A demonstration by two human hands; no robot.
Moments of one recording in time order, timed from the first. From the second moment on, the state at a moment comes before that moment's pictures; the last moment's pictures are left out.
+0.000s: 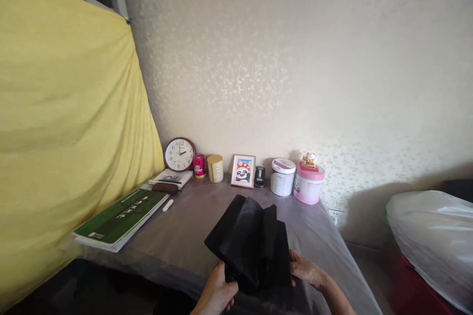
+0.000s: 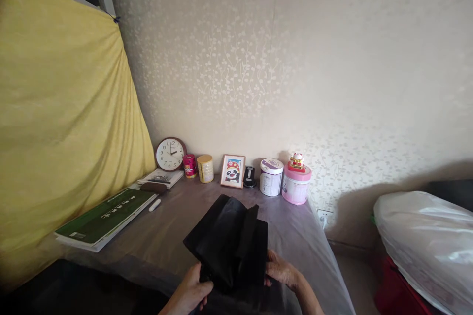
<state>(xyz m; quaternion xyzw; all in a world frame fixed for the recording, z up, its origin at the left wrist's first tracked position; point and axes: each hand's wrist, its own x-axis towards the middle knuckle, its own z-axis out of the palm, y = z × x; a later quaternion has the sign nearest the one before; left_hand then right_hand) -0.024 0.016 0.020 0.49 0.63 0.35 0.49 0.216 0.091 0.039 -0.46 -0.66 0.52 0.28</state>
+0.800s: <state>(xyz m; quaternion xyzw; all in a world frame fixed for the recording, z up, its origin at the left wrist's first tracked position) -0.021 0.017 0.002 0.67 0.62 0.26 0.31 0.181 0.092 0.071 -0.46 -0.82 0.07 0.33</state>
